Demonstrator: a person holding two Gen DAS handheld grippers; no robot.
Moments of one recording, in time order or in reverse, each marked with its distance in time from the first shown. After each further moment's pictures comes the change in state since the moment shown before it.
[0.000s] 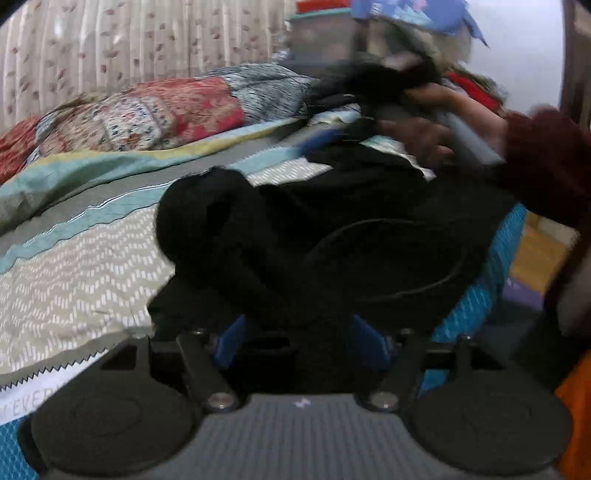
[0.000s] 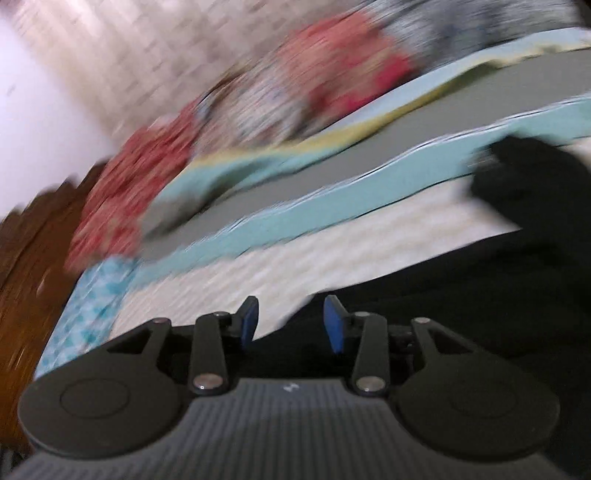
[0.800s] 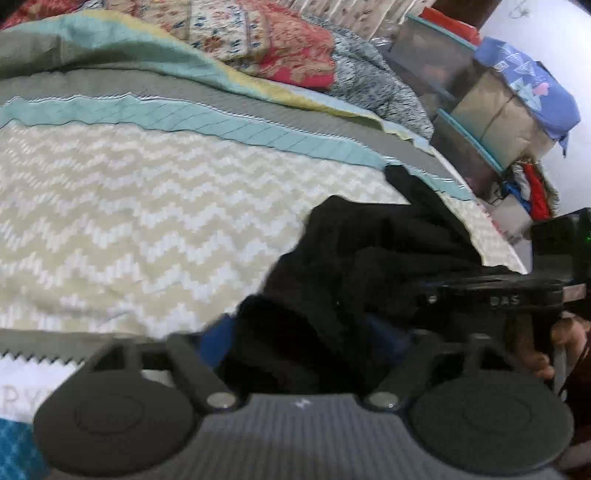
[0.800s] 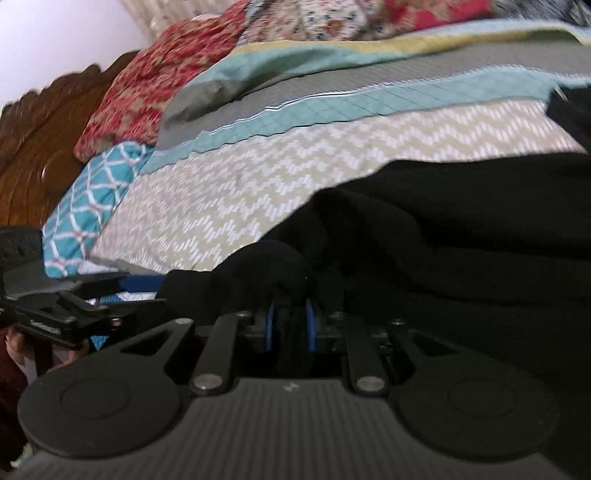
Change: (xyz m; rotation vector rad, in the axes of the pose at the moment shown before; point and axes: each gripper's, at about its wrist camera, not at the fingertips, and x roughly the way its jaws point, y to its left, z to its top) left arm 0.075 0.138 0.042 -0.486 0.097 -0.155; right arm 0.026 0.008 -0.073 -0.129 0.170 -0.044
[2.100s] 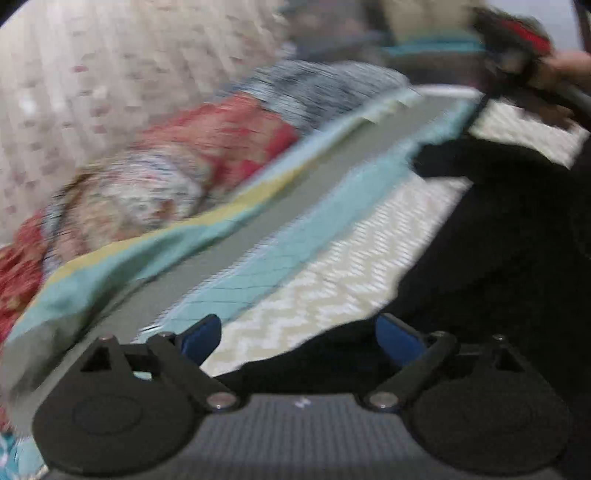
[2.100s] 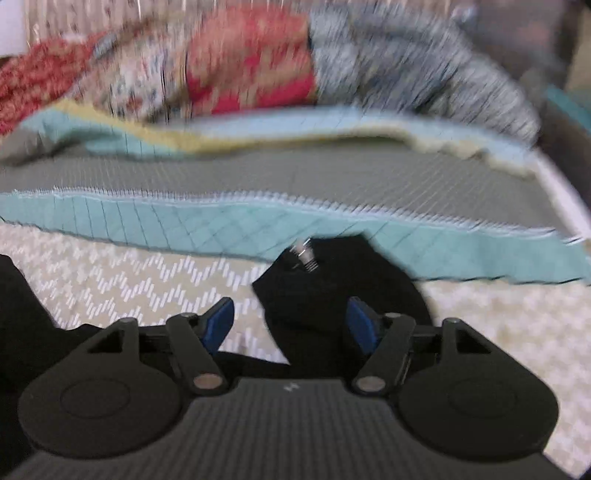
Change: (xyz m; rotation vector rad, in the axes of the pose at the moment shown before) left arm 0.080 -0.071 0.070 0.769 -0.071 0.372; right arm -0.022 -0.135 0.145 -0.117 -0.024 -0.550
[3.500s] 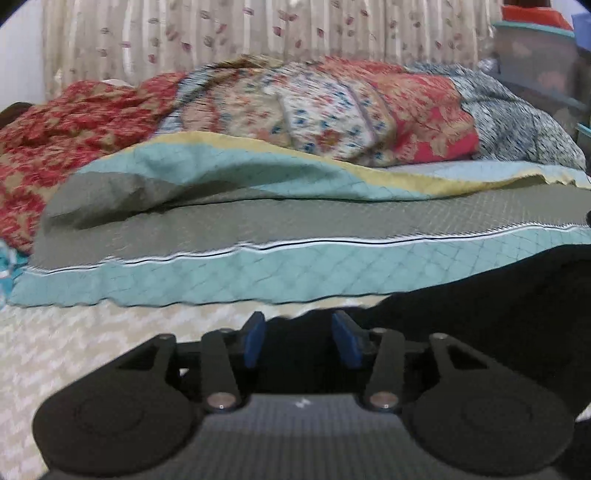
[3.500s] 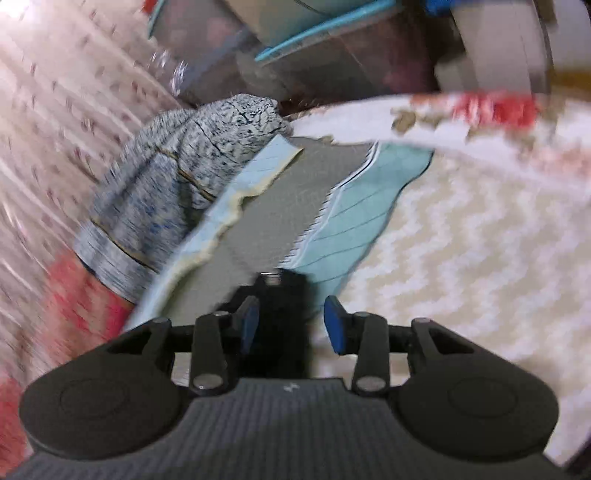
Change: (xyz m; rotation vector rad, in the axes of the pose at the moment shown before) left arm 0.008 0.101 -0.039 -0.621 0.082 0.300; right arm -0.091 -0.232 -0.094 0.906 -0.352 -0.145
